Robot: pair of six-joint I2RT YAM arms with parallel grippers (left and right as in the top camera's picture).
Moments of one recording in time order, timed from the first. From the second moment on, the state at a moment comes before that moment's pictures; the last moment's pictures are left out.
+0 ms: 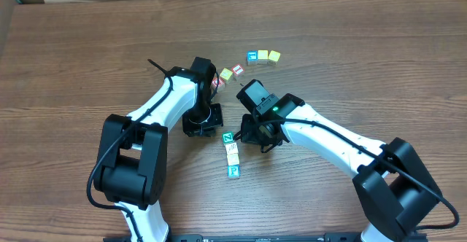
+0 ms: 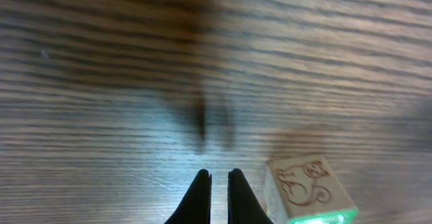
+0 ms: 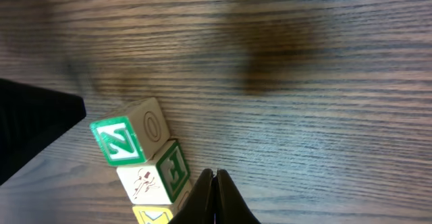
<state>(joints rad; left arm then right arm) -0.28 1.95 1.27 -0.99 0.18 -0.43 0.72 1.83 1.23 -0.72 -0.15 0.83</state>
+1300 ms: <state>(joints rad) -0.30 1.95 1.27 -1.04 0.27 -0.42 0.72 1.83 1.23 -0.74 -0.14 0.83</state>
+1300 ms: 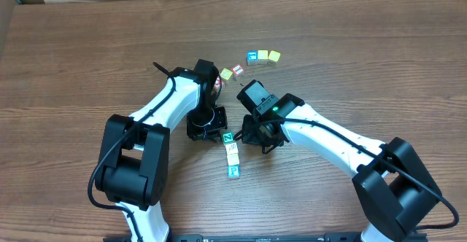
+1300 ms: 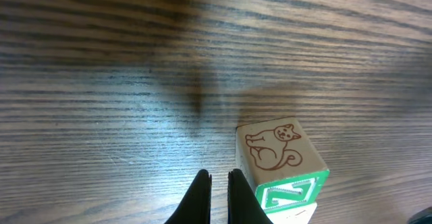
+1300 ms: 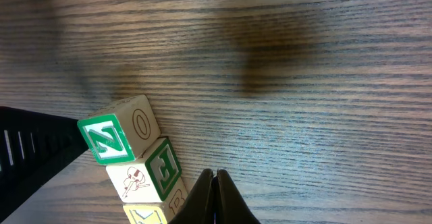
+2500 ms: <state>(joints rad) -0.30 1.95 1.27 -1.02 0.27 -0.42 0.72 1.83 1.23 -0.74 -0.14 0.83</state>
